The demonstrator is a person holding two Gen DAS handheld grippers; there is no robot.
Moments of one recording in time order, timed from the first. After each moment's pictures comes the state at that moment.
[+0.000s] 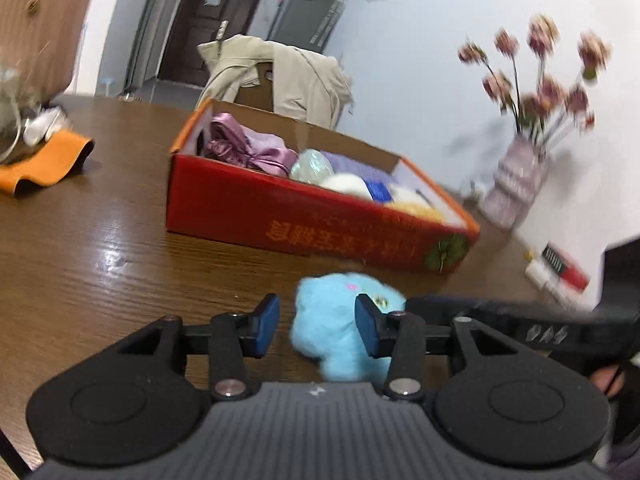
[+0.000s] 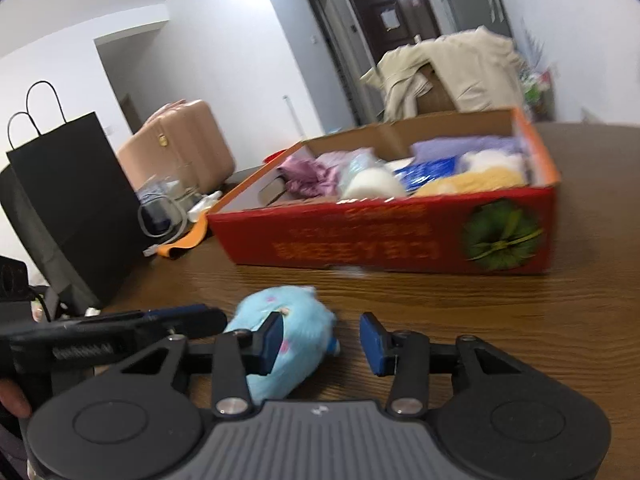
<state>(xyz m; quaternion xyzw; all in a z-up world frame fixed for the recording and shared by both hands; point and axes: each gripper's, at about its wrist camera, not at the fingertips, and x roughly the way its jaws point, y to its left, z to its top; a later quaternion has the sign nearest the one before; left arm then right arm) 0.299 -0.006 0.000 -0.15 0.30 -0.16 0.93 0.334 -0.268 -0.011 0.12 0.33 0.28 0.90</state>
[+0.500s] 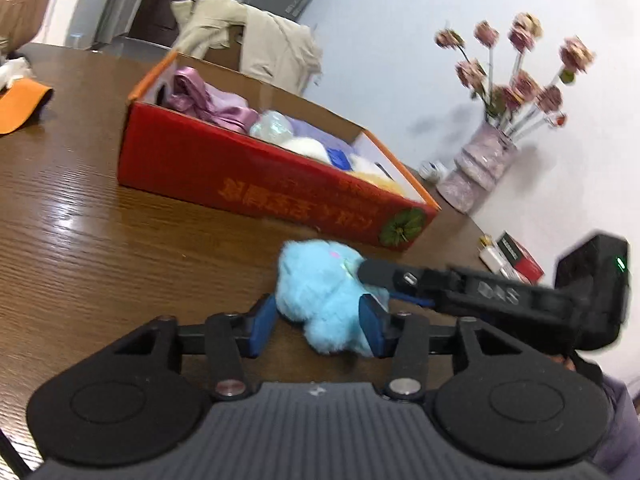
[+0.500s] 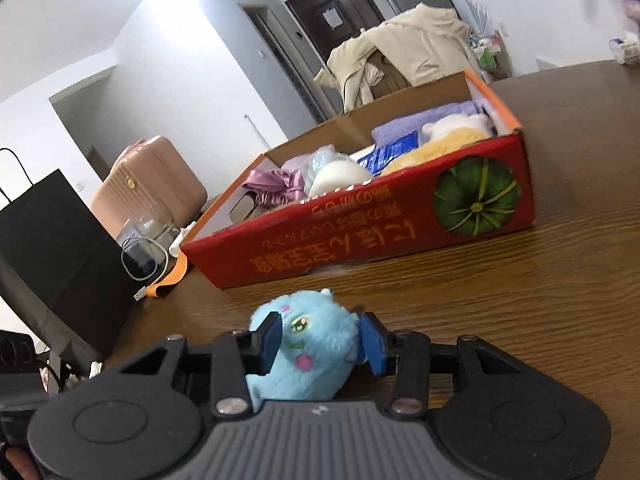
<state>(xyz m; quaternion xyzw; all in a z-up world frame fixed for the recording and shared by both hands) 0.307 -0.012 -0.011 -0.19 0.33 -0.22 0.90 0.335 -0.274 -0.023 0.21 0.33 0.22 0.89</state>
